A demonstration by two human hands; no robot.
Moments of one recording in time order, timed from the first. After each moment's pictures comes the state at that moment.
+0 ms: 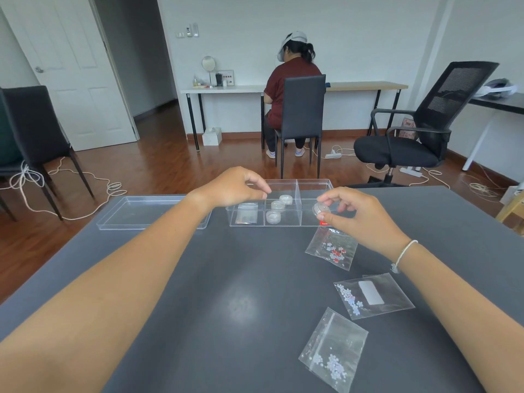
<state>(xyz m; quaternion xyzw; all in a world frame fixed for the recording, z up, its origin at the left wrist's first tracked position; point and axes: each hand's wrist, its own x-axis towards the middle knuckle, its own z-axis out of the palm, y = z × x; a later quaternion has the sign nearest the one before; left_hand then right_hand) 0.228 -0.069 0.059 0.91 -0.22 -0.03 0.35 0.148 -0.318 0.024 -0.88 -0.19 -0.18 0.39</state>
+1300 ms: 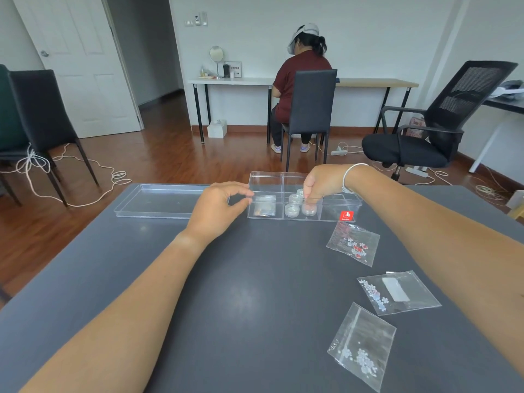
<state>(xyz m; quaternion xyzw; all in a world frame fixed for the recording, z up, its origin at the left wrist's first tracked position) 0.191 -0.020 0.000 0.88 -0.15 0.21 0.40 0.241 -0.248 0.071 -0.97 -0.15 0.18 0.11</state>
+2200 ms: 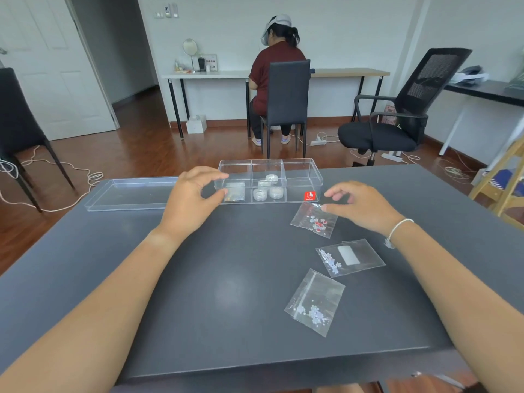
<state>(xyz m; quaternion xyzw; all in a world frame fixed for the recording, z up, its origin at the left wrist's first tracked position) 0.163 -0.034 0.005 0.87 -0.17 0.25 0.38 0.129 -0.347 0.014 -0.94 -0.06 -0.08 0.32</state>
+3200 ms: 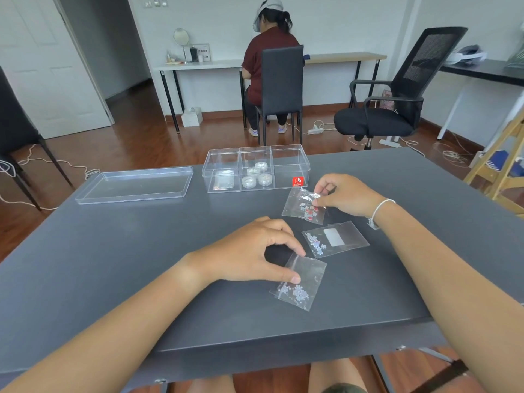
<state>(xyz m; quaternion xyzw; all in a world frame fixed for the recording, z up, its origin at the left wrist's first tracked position) 0.065 -0.120 0.007 0.87 -0.40 -0.11 0.28 0.128 -0.345 0.012 -0.93 -0.05 0.01 0.36</state>
